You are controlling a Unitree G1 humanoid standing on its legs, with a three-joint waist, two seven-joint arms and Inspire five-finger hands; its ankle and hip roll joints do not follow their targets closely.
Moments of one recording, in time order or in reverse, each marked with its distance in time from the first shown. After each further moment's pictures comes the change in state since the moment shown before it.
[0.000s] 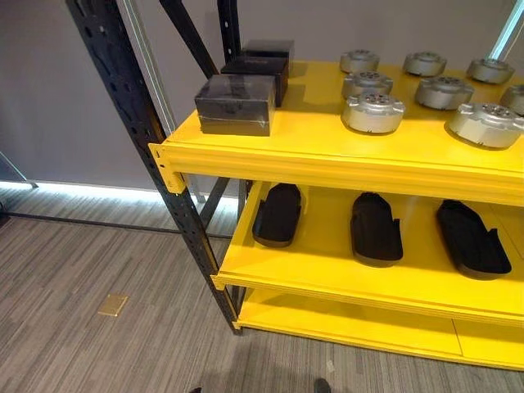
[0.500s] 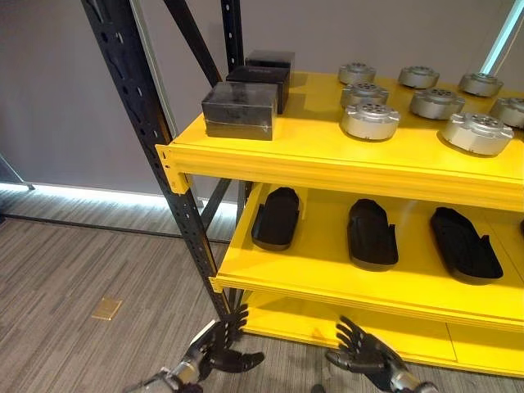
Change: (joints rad) left arm 0.040 0.035 -0.079 -0.719 -0.337 0.069 -0.279; right arm 0.122 -0.017 0.220 -0.880 -0.029 -0.134 0.010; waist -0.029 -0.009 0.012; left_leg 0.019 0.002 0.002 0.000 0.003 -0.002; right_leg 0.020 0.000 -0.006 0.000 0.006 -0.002
